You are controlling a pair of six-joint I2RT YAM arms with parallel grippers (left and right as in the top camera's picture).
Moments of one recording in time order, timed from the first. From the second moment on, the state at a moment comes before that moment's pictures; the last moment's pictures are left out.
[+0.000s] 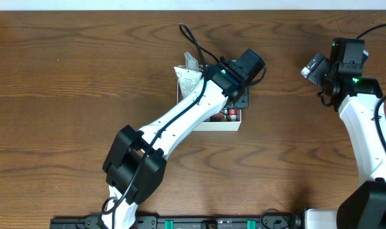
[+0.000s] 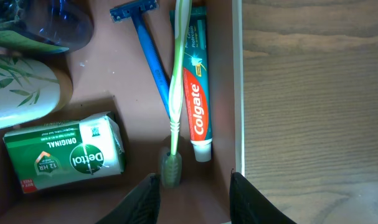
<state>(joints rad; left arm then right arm) -0.77 2.04 1.80 -1.00 -0.06 -0.72 -0.08 1.55 1.23 -0.62 0.23 0.55</state>
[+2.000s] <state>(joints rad) -0.49 0.82 1.75 -1.46 -0.64 -0.22 -0.08 1.55 1.23 -0.62 0.23 0.55</state>
